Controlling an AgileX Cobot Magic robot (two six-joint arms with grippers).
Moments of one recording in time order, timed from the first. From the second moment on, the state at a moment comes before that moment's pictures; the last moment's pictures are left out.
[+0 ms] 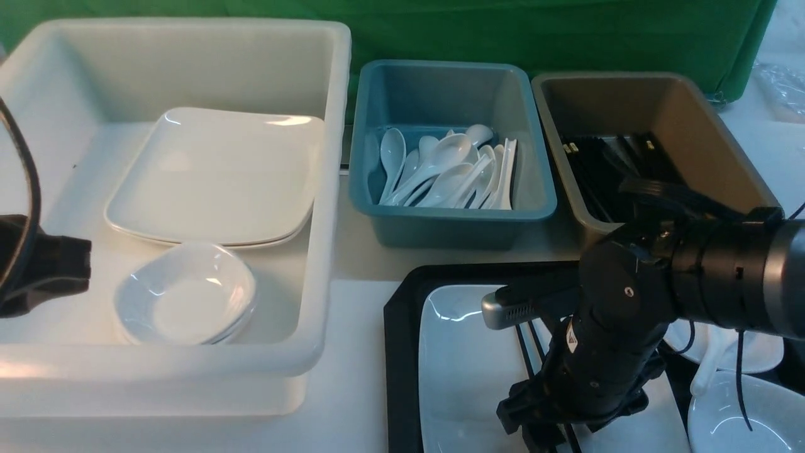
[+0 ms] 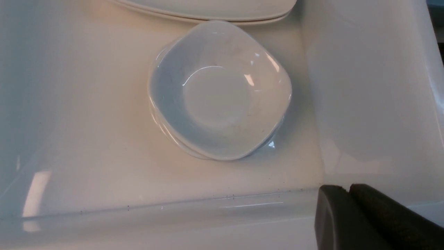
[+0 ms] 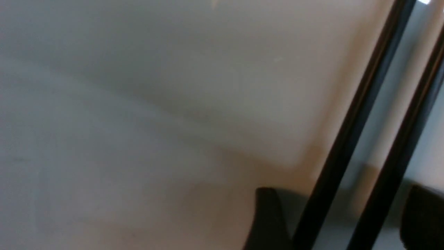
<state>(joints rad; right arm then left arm) 0.64 1.77 -1.01 0.02 0.71 0.27 0.02 0.93 -0.91 -0.26 0.97 0.12</state>
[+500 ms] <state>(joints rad) 0.64 1.64 -1.01 0.02 0.73 0.23 -0.33 1.02 -0.91 -0.41 0.81 0.33</state>
